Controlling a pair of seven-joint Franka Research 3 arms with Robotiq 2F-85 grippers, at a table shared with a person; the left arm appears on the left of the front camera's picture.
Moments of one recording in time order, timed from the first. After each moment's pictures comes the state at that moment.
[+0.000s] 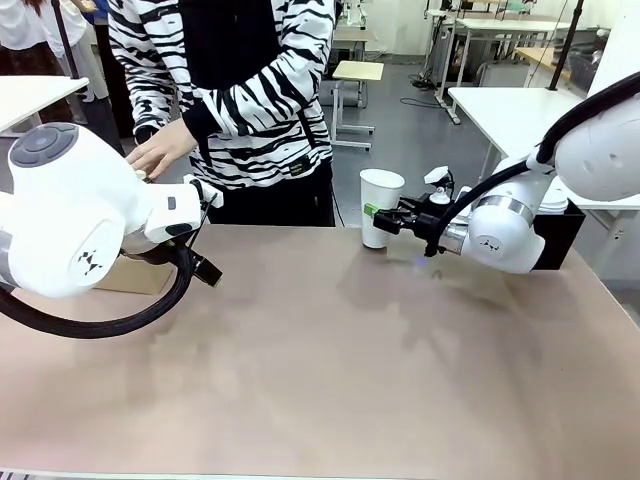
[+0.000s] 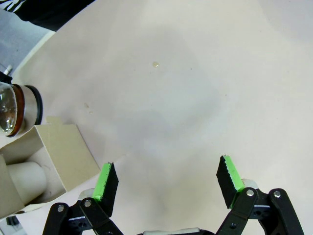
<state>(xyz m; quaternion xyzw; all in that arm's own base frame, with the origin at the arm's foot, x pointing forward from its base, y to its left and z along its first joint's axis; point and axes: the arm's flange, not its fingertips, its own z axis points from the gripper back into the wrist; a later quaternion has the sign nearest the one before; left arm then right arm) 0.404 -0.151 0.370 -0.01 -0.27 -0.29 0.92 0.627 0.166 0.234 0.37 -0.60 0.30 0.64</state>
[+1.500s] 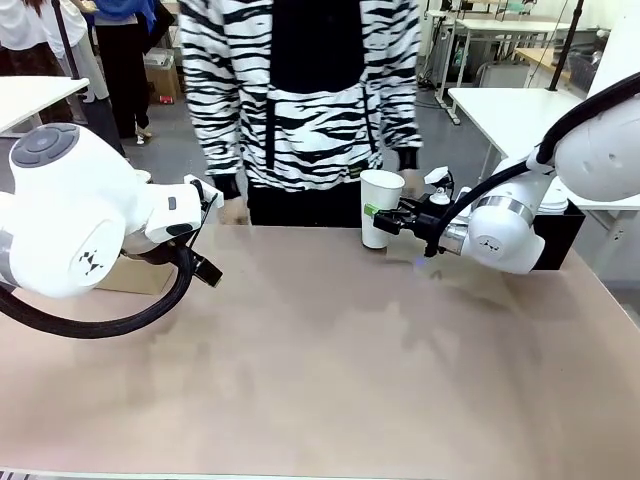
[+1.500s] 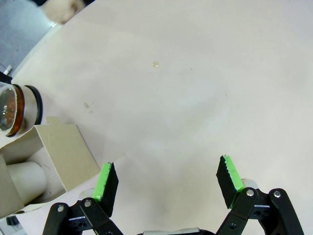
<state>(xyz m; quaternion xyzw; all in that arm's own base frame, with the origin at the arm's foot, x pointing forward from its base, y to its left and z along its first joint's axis) 0.404 -0.151 0.370 -0.01 -0.27 -0.29 0.92 0.627 0.166 0.234 0.37 -0.60 0.30 0.64</state>
